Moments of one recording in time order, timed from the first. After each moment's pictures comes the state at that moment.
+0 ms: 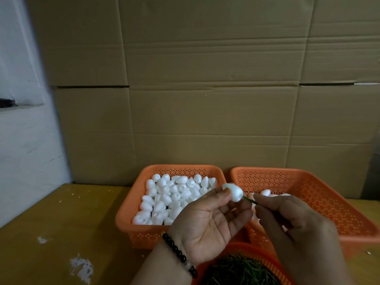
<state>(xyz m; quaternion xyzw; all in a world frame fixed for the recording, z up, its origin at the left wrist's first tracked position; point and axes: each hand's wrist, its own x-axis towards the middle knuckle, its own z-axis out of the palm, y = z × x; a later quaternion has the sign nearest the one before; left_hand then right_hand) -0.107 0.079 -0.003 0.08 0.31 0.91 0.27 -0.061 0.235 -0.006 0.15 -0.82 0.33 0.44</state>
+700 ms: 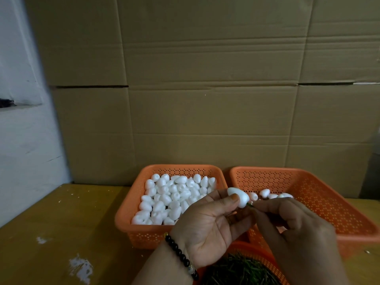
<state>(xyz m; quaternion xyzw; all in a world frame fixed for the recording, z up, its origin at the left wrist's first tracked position) -0.099 0.083 0.000 0.11 0.35 0.89 0.26 -0.066 0.234 -0.012 0.15 -0.81 0.29 0.49</state>
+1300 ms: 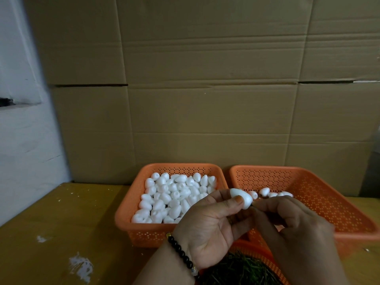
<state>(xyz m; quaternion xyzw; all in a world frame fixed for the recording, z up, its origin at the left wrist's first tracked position) -0.098 0.086 -0.005 0.13 0.37 0.89 0.24 -0.066 0.235 -0.014 0.15 -0.82 0.29 0.47</state>
